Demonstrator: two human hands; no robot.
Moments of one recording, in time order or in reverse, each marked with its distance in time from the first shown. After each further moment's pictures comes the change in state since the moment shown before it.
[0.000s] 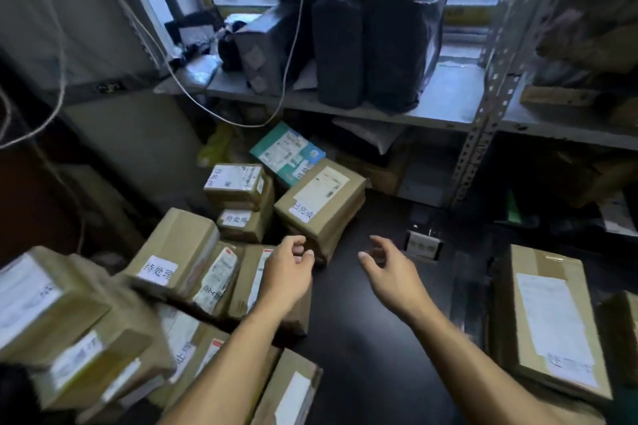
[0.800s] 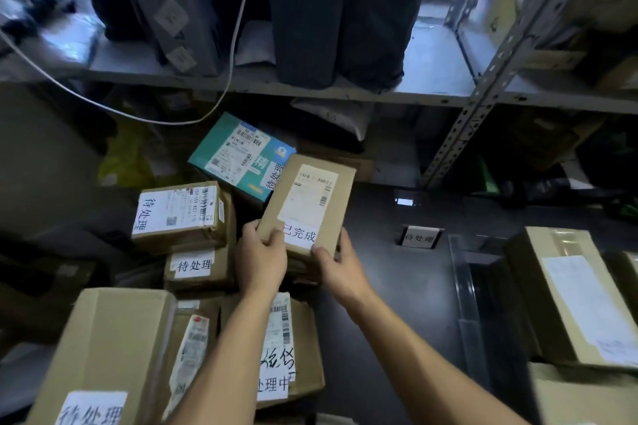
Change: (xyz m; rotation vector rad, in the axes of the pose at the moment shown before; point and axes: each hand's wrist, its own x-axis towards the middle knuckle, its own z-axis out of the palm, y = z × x) left_hand 0.172 -0.038 0.004 -0.048 -0.030 -0.063; right_hand 0.117 -0.032 0.137 0.370 0.137 0.272
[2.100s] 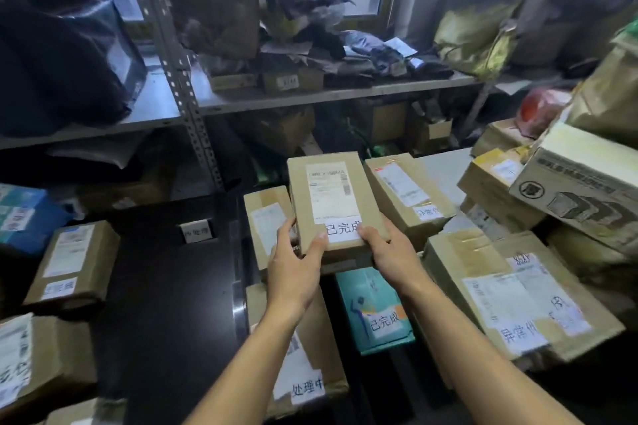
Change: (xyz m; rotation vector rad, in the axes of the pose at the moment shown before) left_hand -0.460 0.138 0.234 -0.229 -0.589 0.316; right_hand -0.271 0.111 -0.494 0.062 0.493 -0.122
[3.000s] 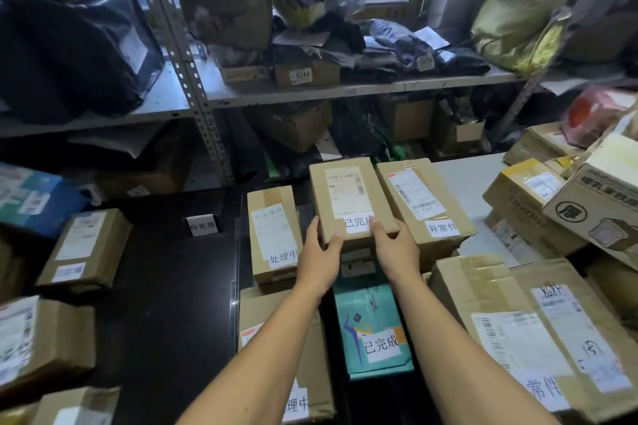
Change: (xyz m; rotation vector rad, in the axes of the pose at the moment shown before) left_hand 0.058 -0.021 0.075 0.019 -0.094 -0.173; right_hand 0.083 0.039 -0.004 -0.011 0.162 0.145
